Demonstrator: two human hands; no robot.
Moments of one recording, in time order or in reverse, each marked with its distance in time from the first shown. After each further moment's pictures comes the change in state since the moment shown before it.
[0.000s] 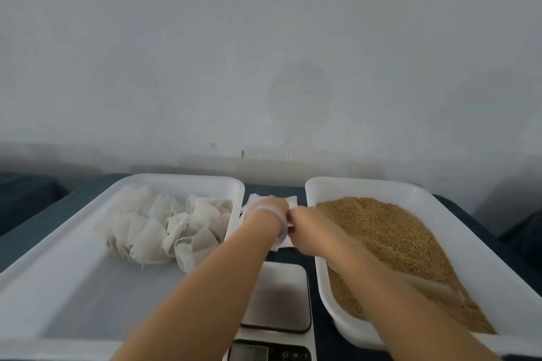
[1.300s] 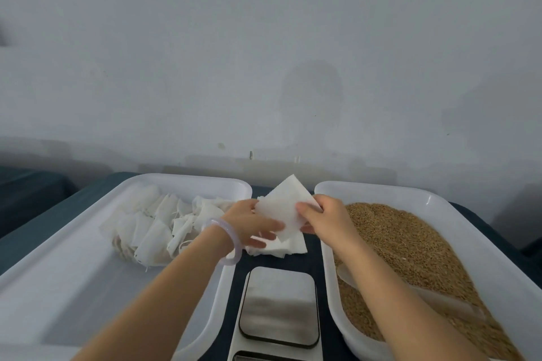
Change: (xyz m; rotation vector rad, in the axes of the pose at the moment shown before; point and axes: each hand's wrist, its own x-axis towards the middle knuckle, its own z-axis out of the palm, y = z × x) left_hand -0.053 -0.056 0.007 -1.461 0.003 -0.071; right_hand 0.015 0.024 0.010 0.922 0.318 0.042
